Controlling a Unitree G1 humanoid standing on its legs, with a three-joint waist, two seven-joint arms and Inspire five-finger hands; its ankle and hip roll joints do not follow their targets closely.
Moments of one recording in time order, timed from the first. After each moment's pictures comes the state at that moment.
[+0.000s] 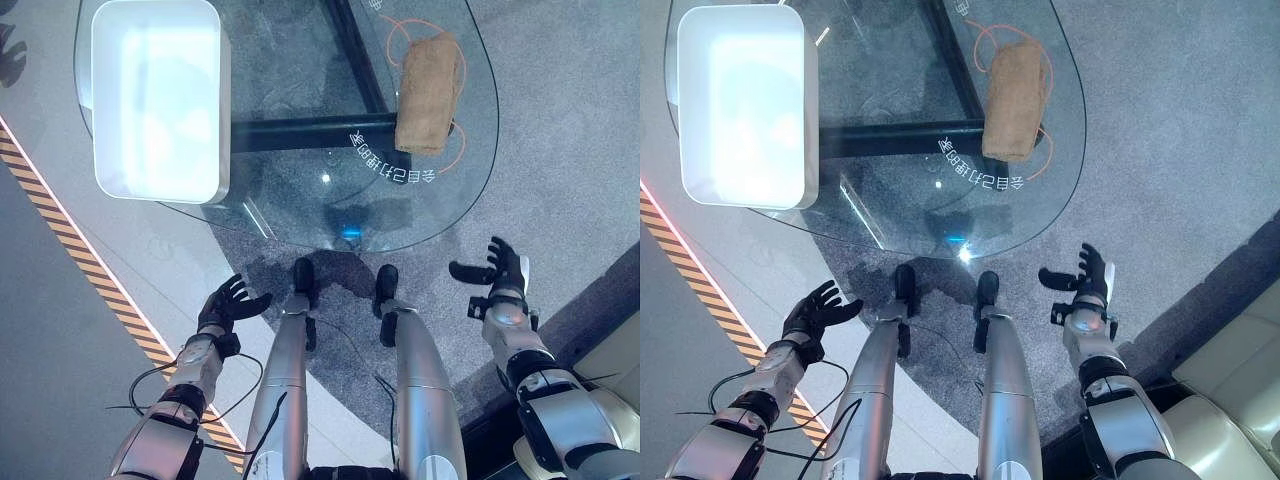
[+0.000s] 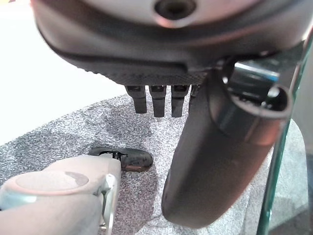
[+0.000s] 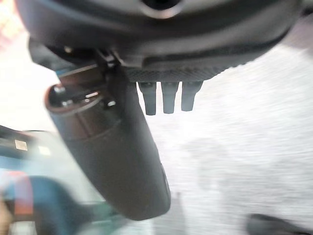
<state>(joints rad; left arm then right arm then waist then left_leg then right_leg) -0.46 0.37 -0.22 1.09 -0.67 -0.21 -0.02 -0.64 -0.44 0.20 0.93 0.44 -0.19 -0.44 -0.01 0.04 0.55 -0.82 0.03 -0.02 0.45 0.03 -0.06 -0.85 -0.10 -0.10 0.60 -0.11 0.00</state>
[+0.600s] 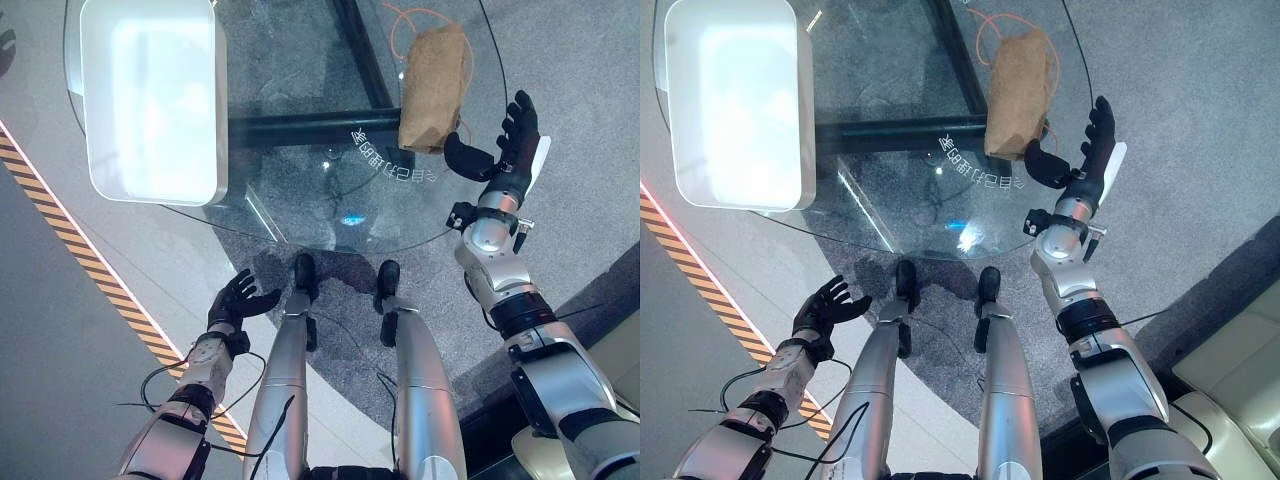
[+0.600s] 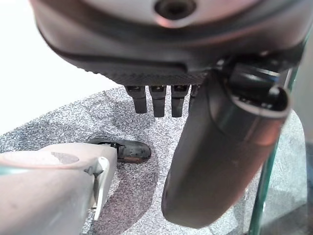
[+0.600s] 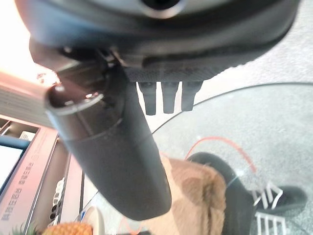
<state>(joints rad) -0.46 0.33 -0.26 1.09 -0.70 -0.25 0.00 -0.85 -0.44 0.30 0.61 0.38 -0.15 -0.72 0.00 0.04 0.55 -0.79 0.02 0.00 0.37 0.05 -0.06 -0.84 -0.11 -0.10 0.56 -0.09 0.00</state>
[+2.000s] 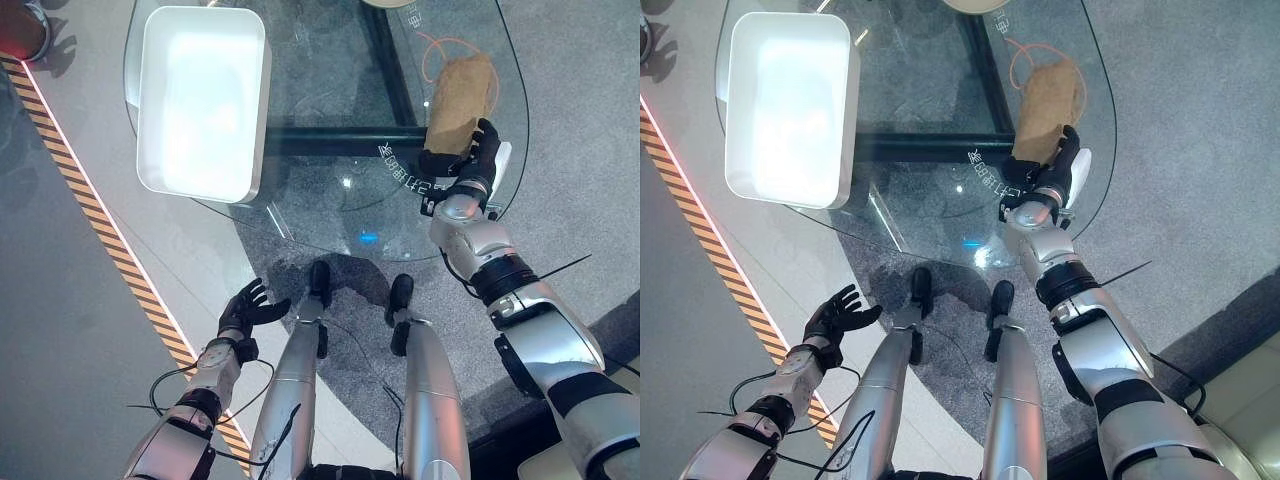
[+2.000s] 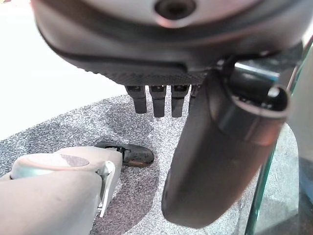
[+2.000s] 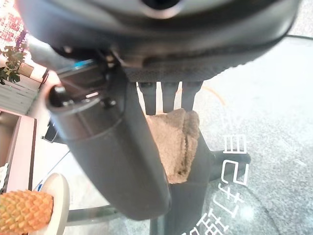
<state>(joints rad) -0.44 0.31 -0.31 1.08 -0.69 -0.23 0.00 -1.09 -0.38 0.42 0.82 0.61 0.14 -0.83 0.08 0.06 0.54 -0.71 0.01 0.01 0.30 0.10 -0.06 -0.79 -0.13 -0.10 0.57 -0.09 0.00</state>
